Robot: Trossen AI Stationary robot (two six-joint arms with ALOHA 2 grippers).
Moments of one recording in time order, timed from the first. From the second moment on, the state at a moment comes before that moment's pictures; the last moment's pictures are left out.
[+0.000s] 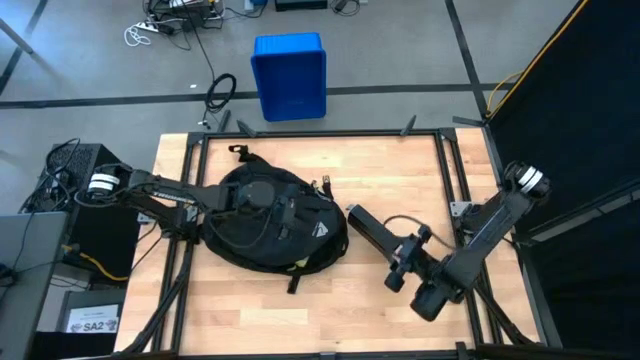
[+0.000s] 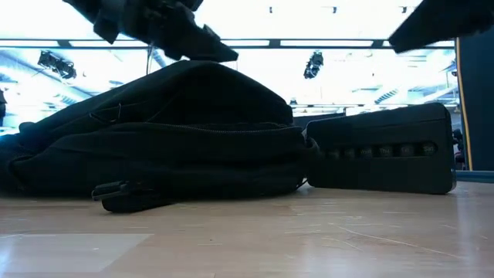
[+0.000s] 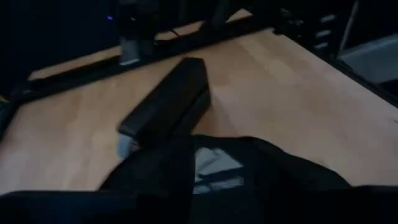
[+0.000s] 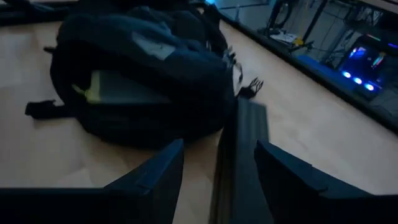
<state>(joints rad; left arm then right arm) -0.03 1.32 0.74 0.20 0.16 0.25 0.85 1.56 1.04 -0.97 1.13 1.37</state>
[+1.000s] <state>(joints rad) -0.07 1.14 0.35 0.89 0.19 0.02 1.01 1.65 0.98 -1.01 1.32 1.74</state>
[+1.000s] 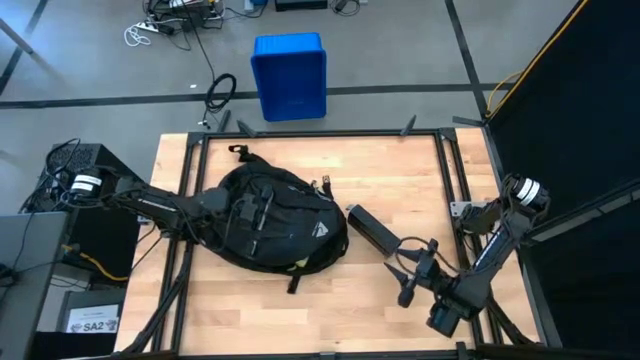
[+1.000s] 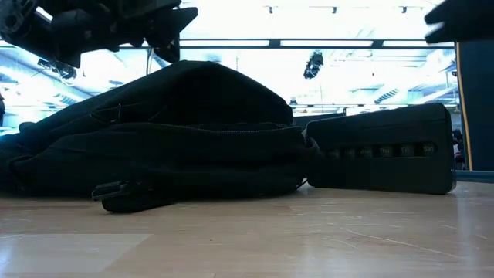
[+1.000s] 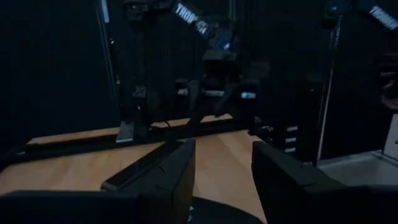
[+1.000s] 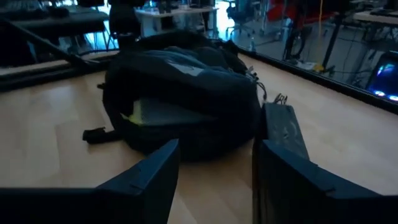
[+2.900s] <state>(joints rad) -0.07 1.14 0.36 0.87 0.14 0.10 0.70 1.65 0.64 -0.43 1.03 1.44</state>
